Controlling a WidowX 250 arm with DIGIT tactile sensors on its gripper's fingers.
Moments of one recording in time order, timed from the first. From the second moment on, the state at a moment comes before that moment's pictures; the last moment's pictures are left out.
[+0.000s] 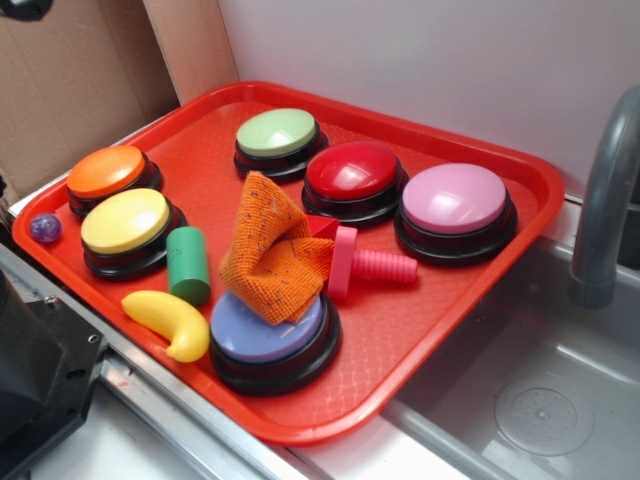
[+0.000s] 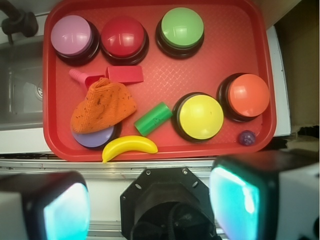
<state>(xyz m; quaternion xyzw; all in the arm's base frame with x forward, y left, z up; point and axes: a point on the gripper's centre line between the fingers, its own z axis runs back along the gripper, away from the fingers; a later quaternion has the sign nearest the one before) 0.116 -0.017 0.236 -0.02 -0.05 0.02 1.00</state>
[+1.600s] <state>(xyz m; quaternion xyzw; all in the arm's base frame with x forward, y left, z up) 0.144 -0.010 0.091 -0.03 -0.07 0.43 0.90</state>
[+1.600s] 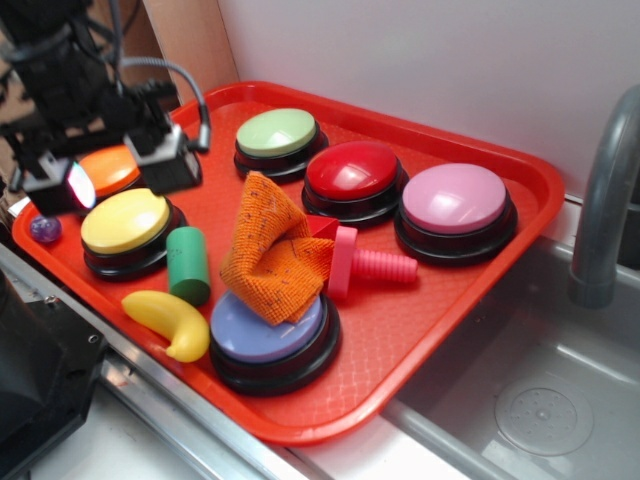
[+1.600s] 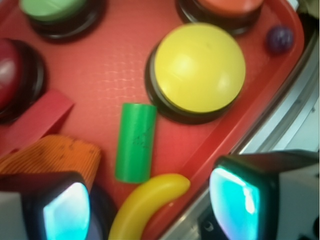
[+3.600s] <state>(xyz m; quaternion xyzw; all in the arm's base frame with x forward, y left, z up) 0.183 -0.008 0.056 -0.02 0.01 0.38 0.92</state>
